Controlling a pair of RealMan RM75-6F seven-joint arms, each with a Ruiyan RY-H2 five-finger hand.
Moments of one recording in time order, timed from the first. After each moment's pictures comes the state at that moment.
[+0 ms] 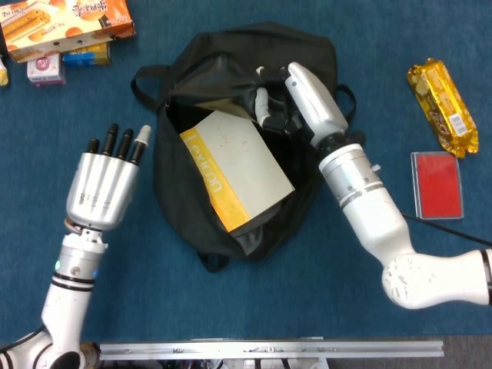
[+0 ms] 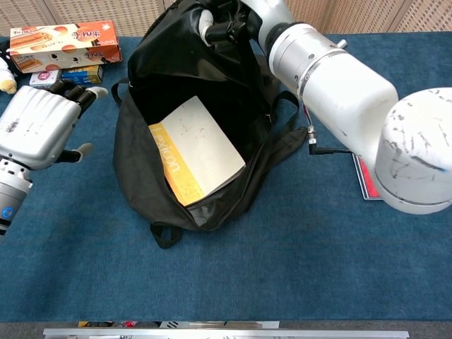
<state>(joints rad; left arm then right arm) -0.32 -1.61 -0.05 -1.51 1.51 1.45 0.83 0.92 -1.64 0.53 -1.94 -0.54 1.16 -0.24</state>
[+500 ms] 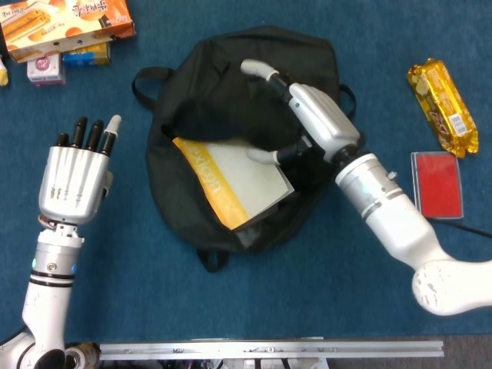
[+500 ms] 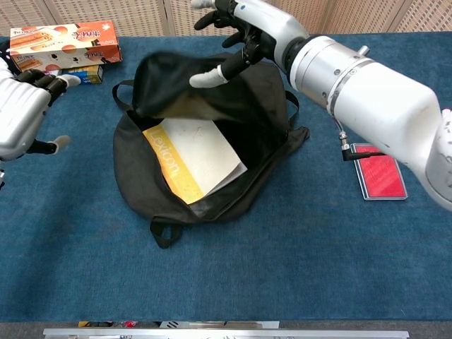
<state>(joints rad) -0.29 -1.54 -0.09 -1.57 1.47 1.46 0.79 0.89 -1.50 0.42 -2.01 -0.61 1.05 -0.24</state>
